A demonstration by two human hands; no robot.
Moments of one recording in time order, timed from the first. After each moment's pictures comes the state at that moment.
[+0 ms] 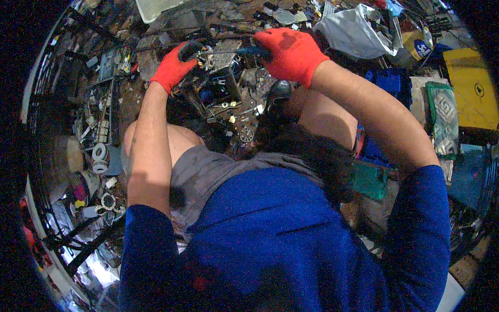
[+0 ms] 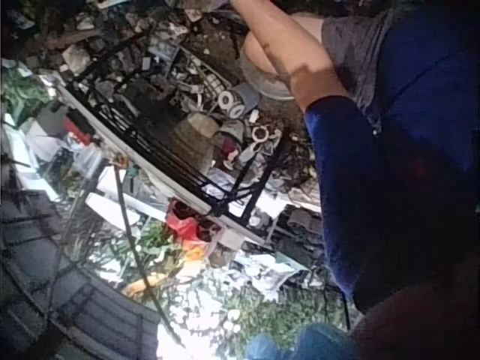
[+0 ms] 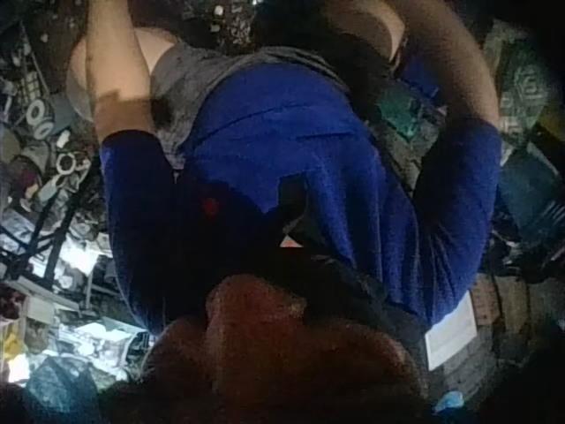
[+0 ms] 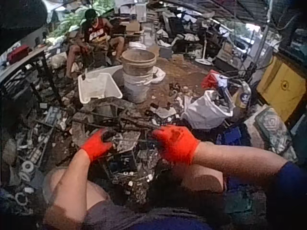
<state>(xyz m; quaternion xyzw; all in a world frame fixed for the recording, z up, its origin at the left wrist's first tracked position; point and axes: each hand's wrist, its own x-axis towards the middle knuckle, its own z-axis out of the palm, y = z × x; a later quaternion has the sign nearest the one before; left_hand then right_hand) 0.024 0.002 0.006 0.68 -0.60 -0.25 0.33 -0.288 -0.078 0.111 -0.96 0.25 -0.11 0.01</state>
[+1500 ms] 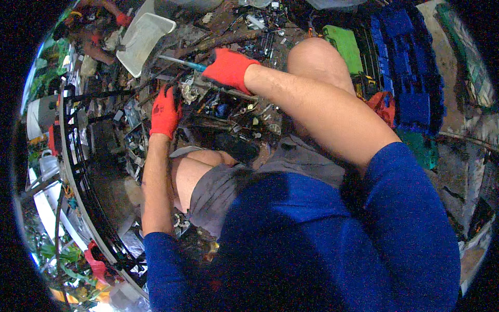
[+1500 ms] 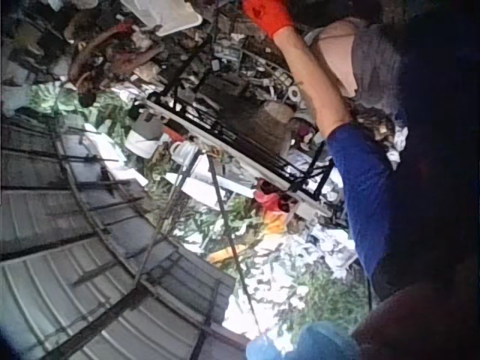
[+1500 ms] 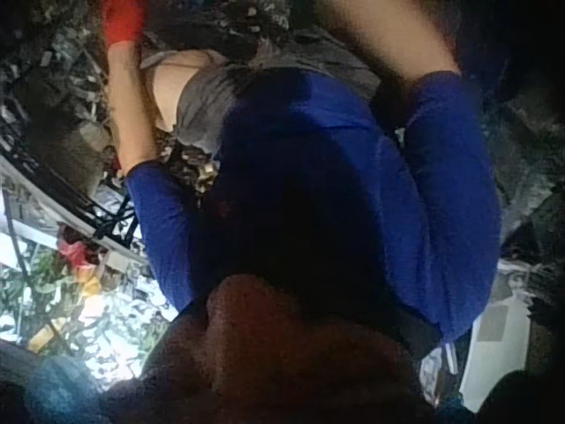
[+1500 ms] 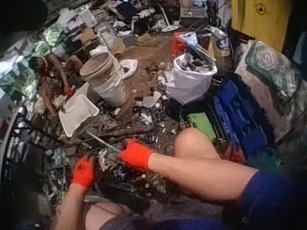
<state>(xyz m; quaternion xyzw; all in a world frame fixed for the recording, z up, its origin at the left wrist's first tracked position) -0.017 -0.013 0.041 0.65 -0.76 0.03 0.00 -0.268 -0.103 0.024 -0.68 0.49 -0.23 0.49</state>
